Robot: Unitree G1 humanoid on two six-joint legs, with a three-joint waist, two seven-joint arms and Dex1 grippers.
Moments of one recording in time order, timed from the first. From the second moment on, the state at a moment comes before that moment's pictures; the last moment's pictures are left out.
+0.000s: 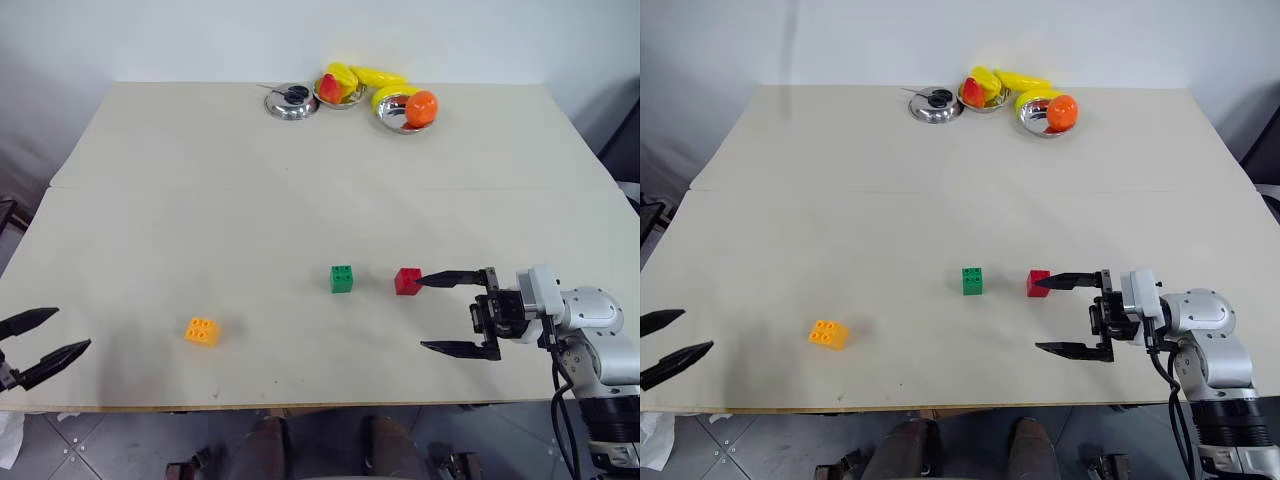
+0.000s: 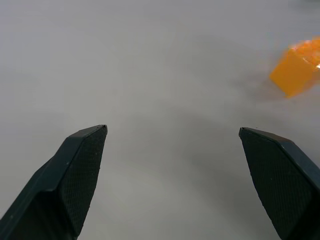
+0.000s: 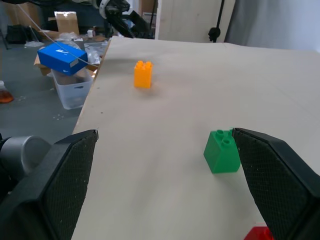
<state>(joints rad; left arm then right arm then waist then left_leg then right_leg) 0.33 0.85 0.82 0.24 -0.48 0.10 -1.27 -0.22 -0.69 -0.10 -0.01 0.63 -0.04 1.54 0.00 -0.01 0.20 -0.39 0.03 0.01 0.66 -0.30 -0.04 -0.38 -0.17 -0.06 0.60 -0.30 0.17</state>
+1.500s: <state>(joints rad) -0.28 0.76 0.12 0.36 -0.37 -0.17 -1.47 0.04 -0.84 -0.28 -0.13 0.67 0.05 1.51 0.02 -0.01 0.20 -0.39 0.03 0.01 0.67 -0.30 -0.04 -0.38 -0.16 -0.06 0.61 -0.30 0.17</state>
